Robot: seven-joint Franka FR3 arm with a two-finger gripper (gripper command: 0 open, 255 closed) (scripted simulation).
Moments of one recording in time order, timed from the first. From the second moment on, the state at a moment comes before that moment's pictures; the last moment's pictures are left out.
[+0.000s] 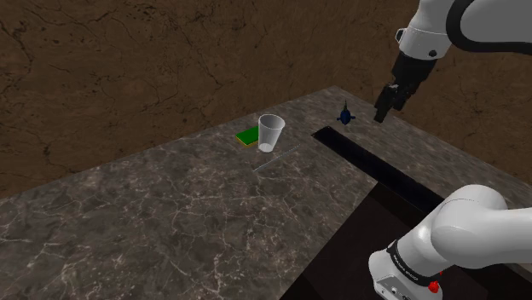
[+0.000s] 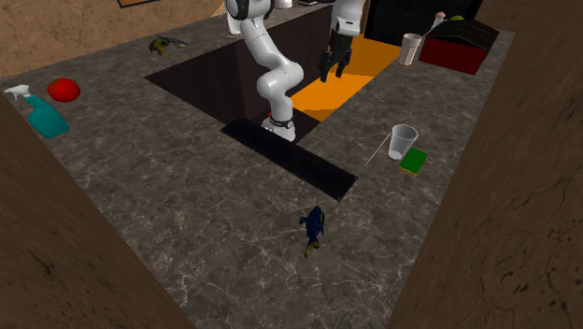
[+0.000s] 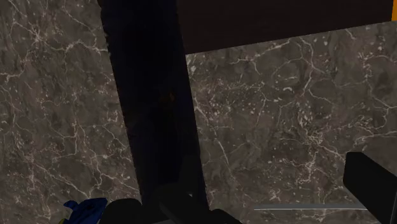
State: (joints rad) arm -0.01 -0.79 0.06 -2.32 -0.12 1.48 0.05
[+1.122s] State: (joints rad) arm -0.04 -0.66 -0.33 -2.45 -0.33 1.88 -0.42
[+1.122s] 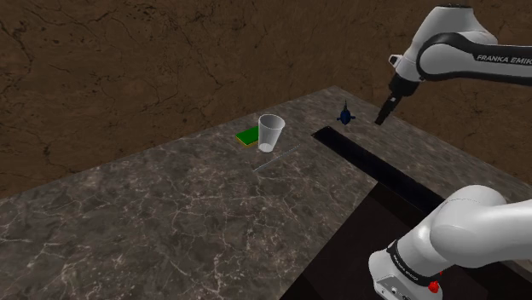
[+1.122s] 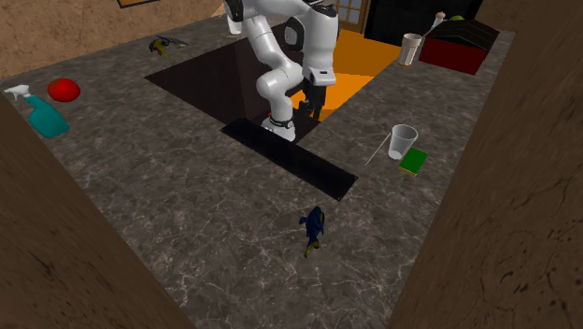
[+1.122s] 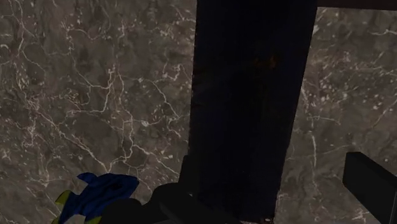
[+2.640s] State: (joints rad) arm -0.02 0.31 -0.73 -1.91 0.34 2.27 -1.48
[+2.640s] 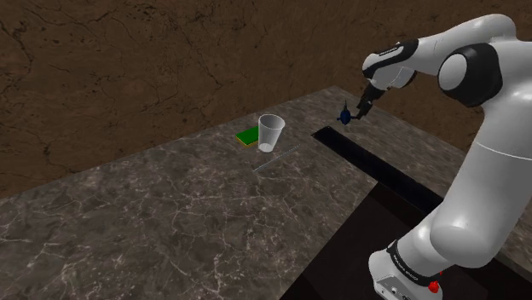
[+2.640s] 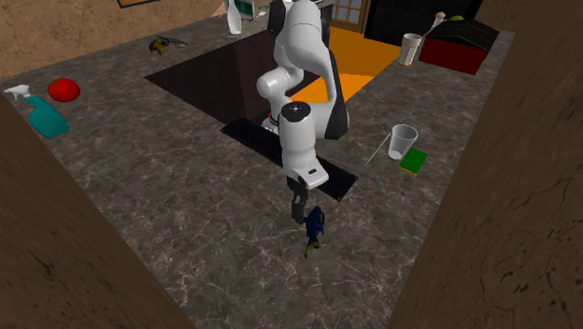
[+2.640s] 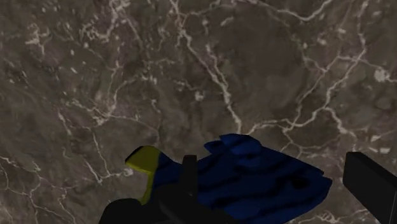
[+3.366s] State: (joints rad) arm -0.10 0.43 -0.67 -1.87 0.46 2.33 -1.59
